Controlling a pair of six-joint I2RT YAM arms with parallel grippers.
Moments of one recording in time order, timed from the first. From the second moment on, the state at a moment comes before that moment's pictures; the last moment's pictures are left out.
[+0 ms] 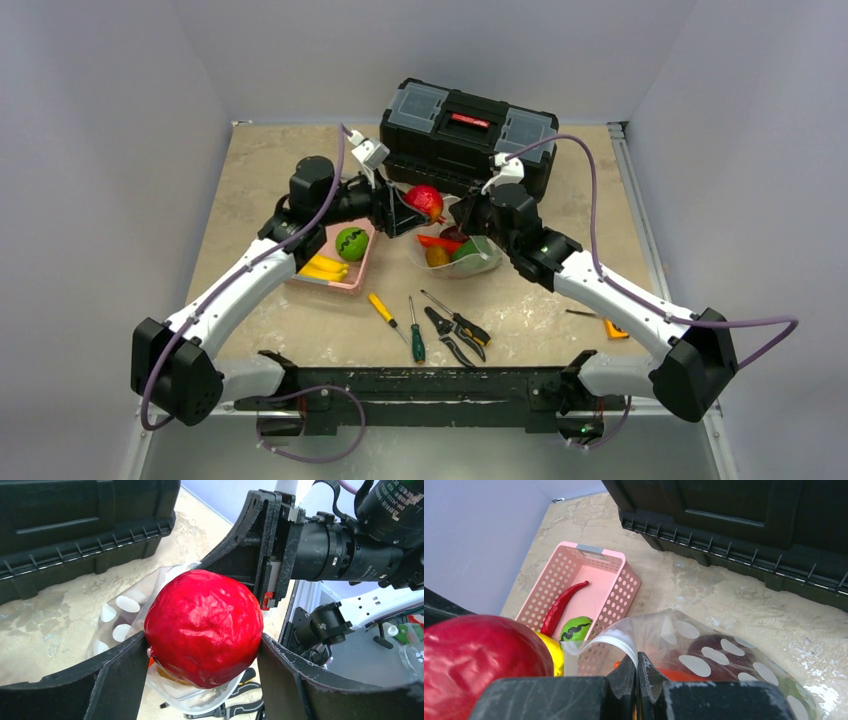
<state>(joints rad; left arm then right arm) -0.45 1.23 1.01 0.04 0.68 -0.33 0.70 1.24 0.96 -0.06 0.22 0.59</state>
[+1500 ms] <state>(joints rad) -0.52 1.28 1.14 -0.35 0.17 -0.20 0.70 1.24 0.96 -0.07 0.28 0.56</state>
